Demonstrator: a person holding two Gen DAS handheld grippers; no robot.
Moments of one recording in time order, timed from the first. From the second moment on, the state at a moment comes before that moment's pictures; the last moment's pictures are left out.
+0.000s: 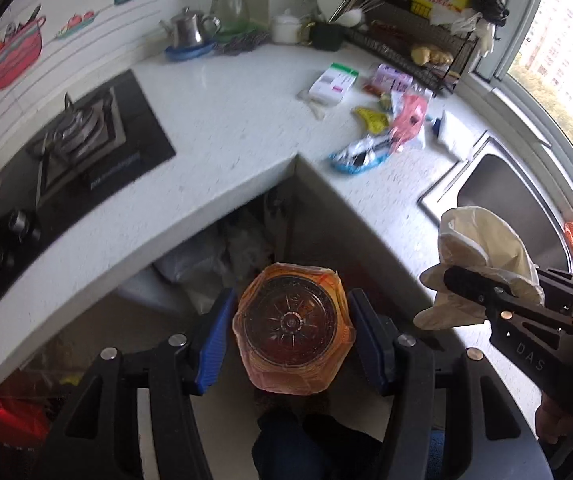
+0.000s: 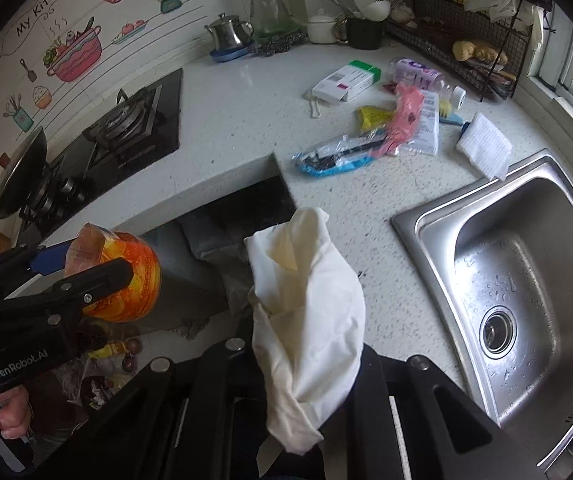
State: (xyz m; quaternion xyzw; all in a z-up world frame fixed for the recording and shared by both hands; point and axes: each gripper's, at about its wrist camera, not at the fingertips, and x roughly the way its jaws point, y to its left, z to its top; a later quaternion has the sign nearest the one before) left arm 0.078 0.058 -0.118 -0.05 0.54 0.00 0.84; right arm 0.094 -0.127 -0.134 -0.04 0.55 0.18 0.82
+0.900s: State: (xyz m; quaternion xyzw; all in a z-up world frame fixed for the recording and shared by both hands) left arm 0.054 0.109 -0.453 -0.07 0.66 0.00 0.75; right arm 0.085 -0.088 -0.484 -0.12 0.67 0.13 0.72
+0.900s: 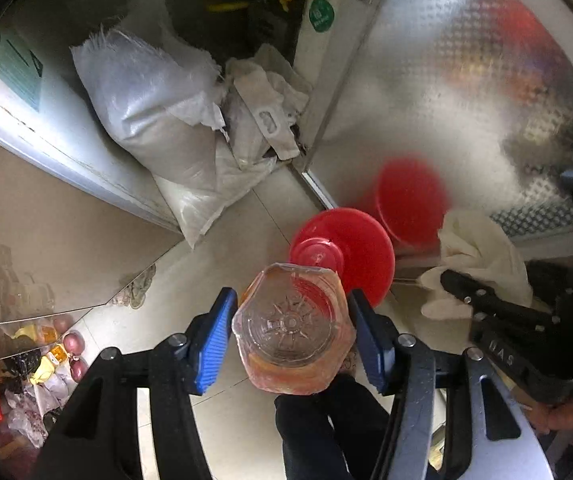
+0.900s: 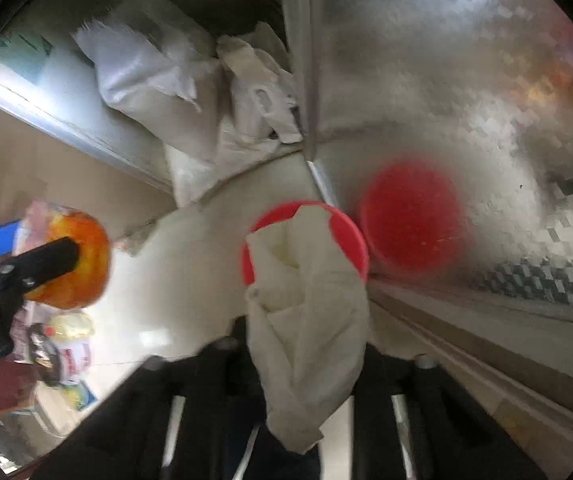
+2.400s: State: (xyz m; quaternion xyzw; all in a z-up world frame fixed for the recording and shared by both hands) left arm 0.075 0.023 -0.461 -0.01 0.66 -0.11 0.74; right arm 0.050 -0.155 -0.459 0.00 0.66 0.02 0.75
